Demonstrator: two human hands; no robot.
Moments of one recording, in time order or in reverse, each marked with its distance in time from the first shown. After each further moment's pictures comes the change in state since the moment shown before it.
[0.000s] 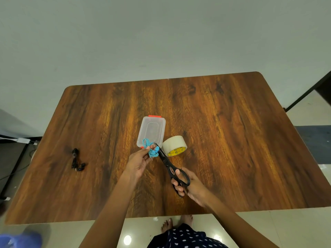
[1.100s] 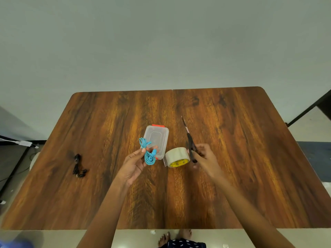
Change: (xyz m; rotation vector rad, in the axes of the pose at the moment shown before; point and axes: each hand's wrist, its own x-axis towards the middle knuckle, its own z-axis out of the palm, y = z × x) left_hand -0.009 0.030 -0.017 -0.053 -0.347 0.120; right_hand 0.036 -0.094 -0.031 -0.547 0.441 -0.259
